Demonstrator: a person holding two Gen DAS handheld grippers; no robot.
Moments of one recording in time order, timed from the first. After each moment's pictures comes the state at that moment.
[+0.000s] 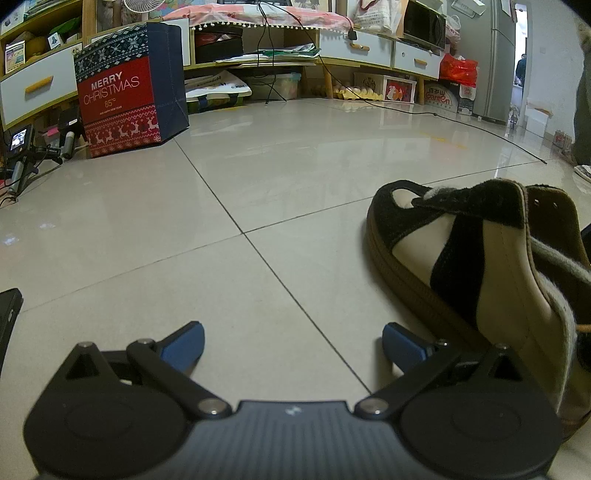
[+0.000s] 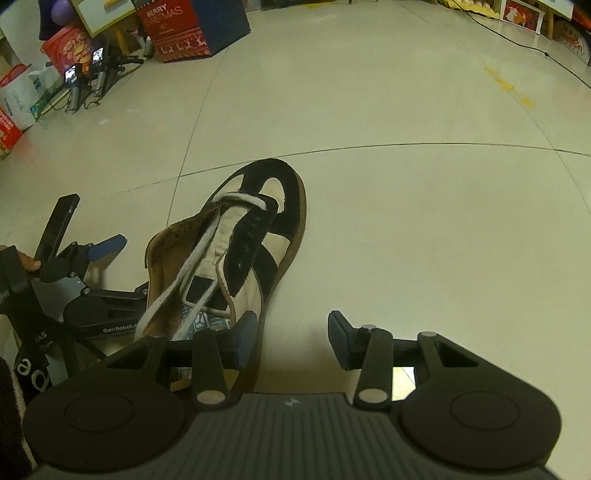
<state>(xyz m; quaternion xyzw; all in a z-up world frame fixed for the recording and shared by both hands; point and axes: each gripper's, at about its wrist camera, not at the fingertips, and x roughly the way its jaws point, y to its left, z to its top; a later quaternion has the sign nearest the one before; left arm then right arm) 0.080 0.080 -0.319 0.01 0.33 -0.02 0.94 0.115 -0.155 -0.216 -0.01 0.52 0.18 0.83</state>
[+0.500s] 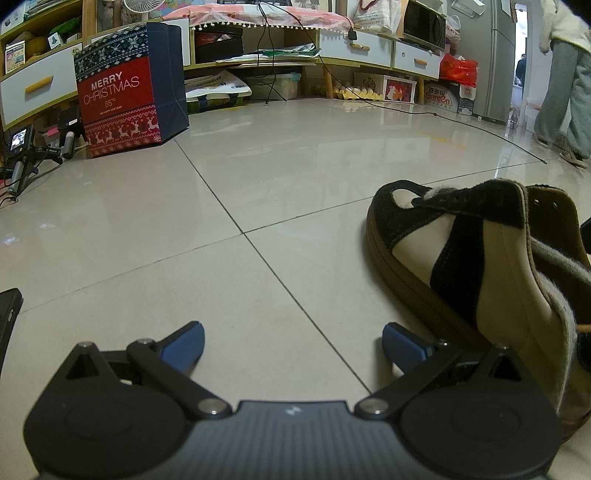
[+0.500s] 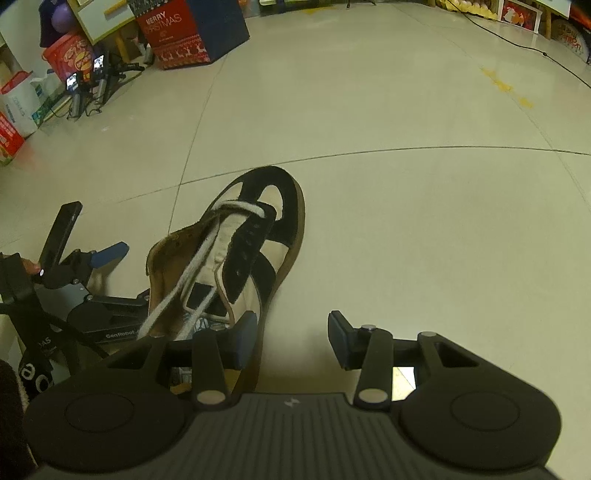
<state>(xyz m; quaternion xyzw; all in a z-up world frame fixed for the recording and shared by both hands) 0.080 0.079 -0.319 0.01 0.33 -0.02 0.94 0.116 -0.162 -0.211 0.00 0.52 0.18 0.84</state>
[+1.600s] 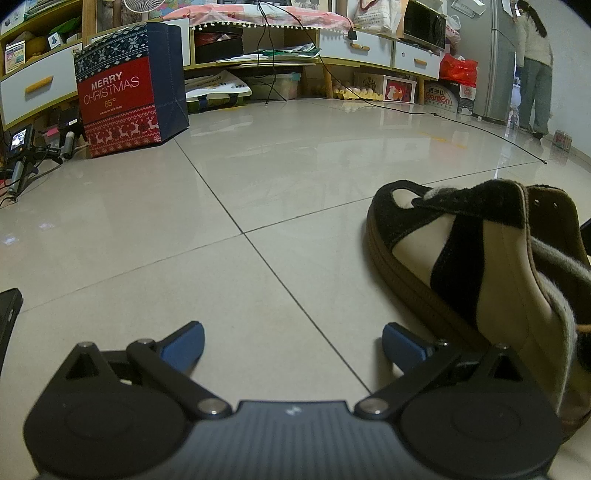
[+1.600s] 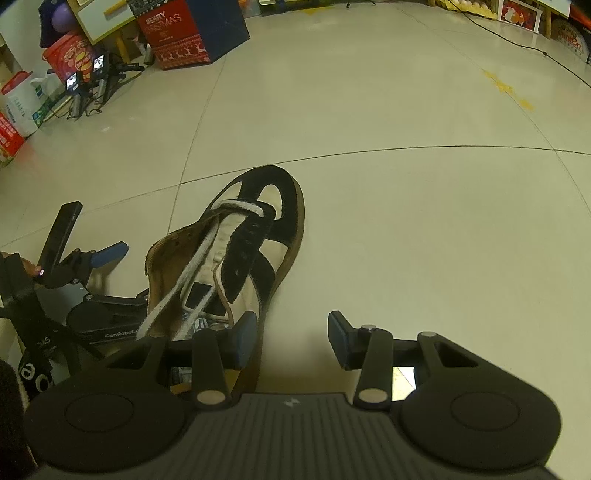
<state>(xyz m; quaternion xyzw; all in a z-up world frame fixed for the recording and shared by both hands) 0.079 0.079 -0.320 0.01 0.33 -0.02 0.94 0.118 -0.161 -0.213 0.00 0.52 0.18 0.84</state>
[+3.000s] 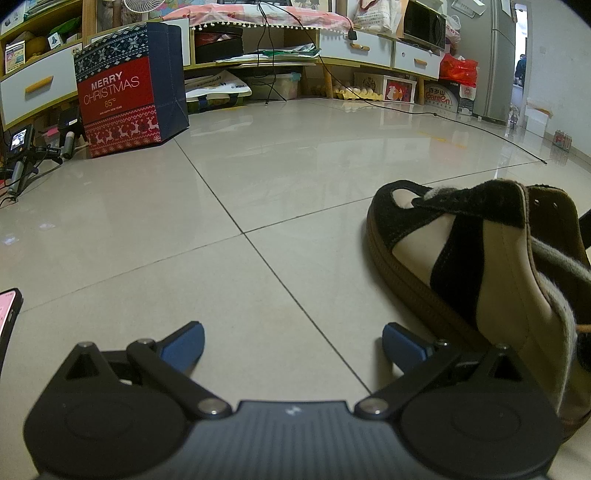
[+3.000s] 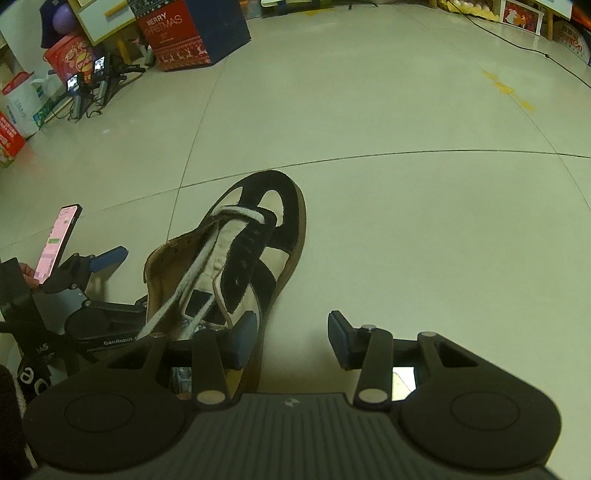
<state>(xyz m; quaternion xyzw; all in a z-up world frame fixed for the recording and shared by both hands) 0.079 0.079 -0.320 0.01 0.33 -0.02 0.94 0.124 -0.157 -0.214 0.00 0.51 0.19 0.84</state>
